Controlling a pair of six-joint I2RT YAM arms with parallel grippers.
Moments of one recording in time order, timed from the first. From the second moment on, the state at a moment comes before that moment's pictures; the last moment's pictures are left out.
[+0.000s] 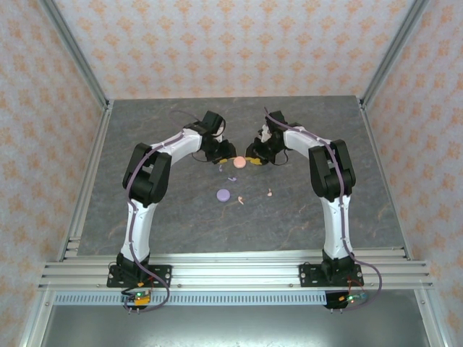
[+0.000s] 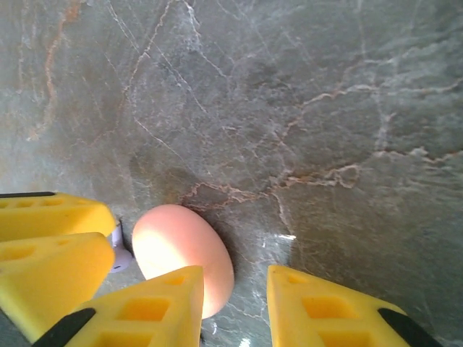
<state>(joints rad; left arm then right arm) -0.37 2.20 1.66 -0.60 0.38 -0.65 0.32 2.21 1.63 -0.62 -0.61 0.56</state>
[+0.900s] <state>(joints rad) -0.39 2.20 1.59 -0.48 0.46 -0.69 0.32 2.23 1.61 -0.54 -0.69 0.60</state>
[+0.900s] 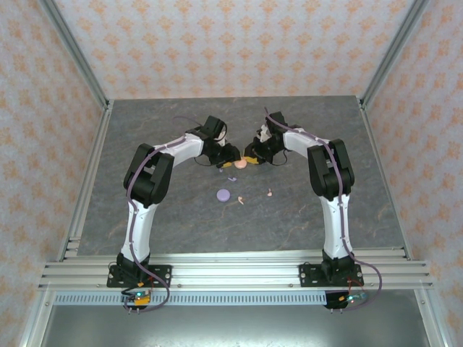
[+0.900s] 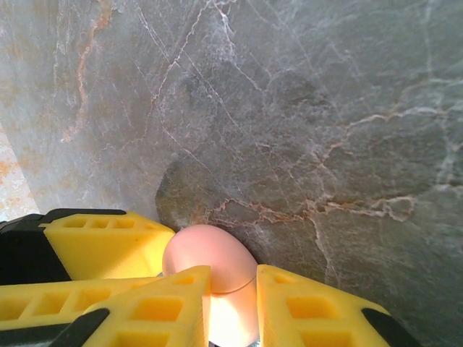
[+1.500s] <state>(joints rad) -0.39 2.19 1.50 -0.29 0.51 -0.81 0.32 2.23 1.58 -0.48 -0.71 0.64</state>
